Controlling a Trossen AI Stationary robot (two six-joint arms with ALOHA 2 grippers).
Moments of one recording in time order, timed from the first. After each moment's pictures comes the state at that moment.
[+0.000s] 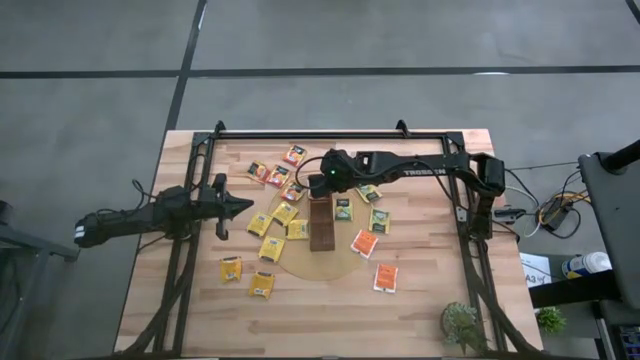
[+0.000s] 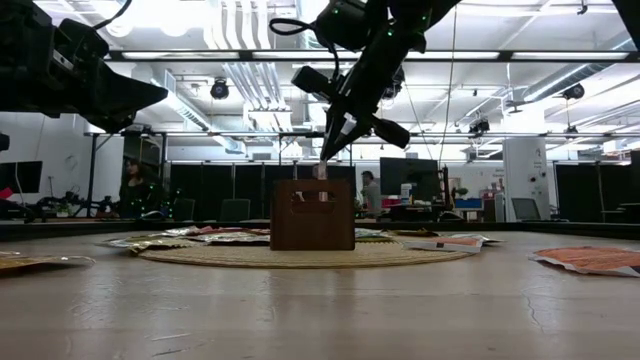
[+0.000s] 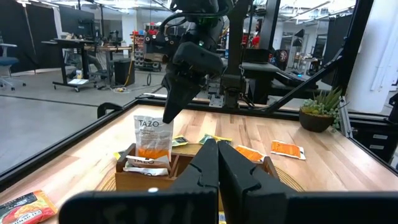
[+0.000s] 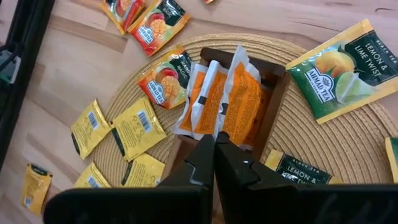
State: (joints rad) left arm 0.14 0.04 0.01 0.02 0.01 -0.07; right arm -0.19 1.87 1.45 -0.55 0.13 1.04
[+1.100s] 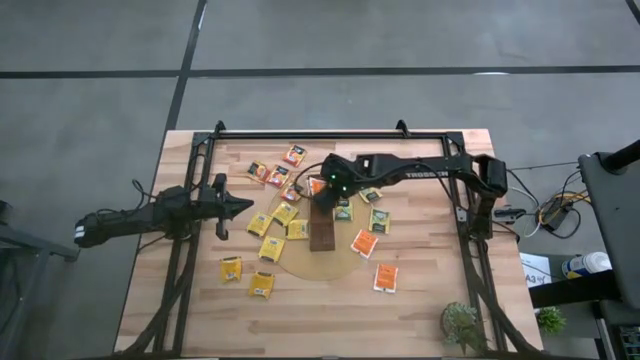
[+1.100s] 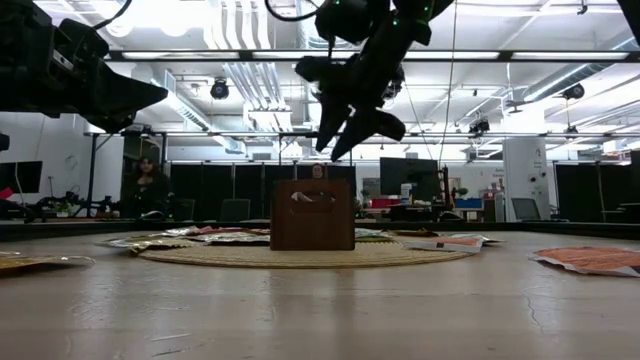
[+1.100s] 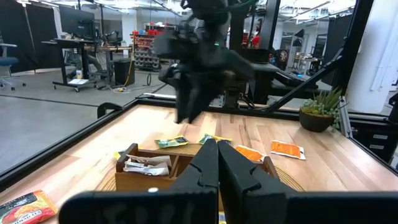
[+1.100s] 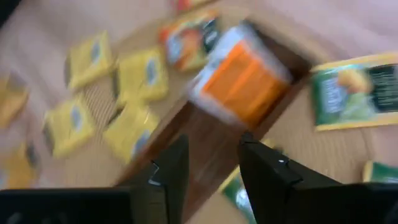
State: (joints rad) left arm 0.14 0.04 0.01 0.02 0.01 -0.07; right arm -0.16 1.85 1.47 -0.62 0.03 0.67
